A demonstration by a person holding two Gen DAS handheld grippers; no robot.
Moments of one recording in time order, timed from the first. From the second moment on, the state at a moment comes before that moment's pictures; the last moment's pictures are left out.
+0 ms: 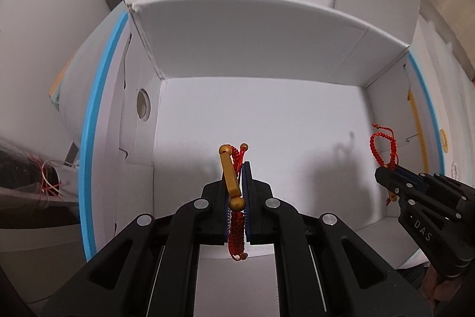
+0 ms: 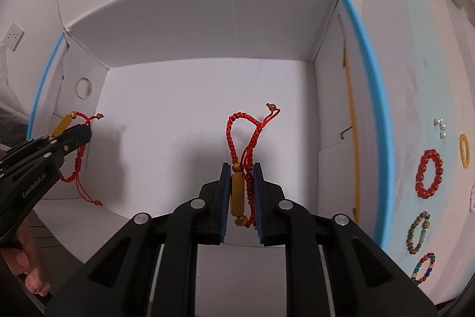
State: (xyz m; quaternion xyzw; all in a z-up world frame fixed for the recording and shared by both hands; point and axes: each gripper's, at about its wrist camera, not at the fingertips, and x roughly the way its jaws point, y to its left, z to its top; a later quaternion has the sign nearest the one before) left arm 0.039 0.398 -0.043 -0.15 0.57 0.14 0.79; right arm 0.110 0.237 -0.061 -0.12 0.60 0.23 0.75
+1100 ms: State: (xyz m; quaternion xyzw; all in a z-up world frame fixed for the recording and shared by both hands) left arm 0.028 0.401 -0.029 -0.13 0.55 0.17 0.81; right arm 0.097 0.233 -0.053 -0.13 0.57 0.26 0.77
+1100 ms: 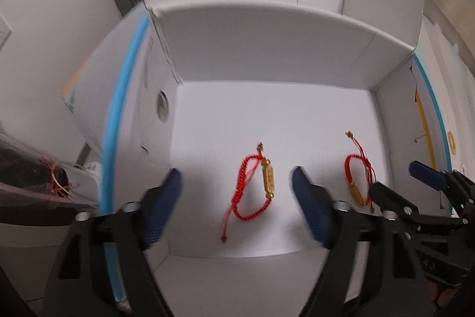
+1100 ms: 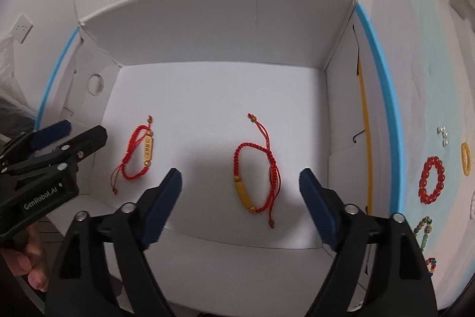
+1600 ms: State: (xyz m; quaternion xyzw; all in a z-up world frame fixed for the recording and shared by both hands) left arm 0.018 0.396 0.008 -0.13 0.52 0.19 0.82; right arm 0.083 0.220 -0.005 -0.12 0.53 0.27 0.80
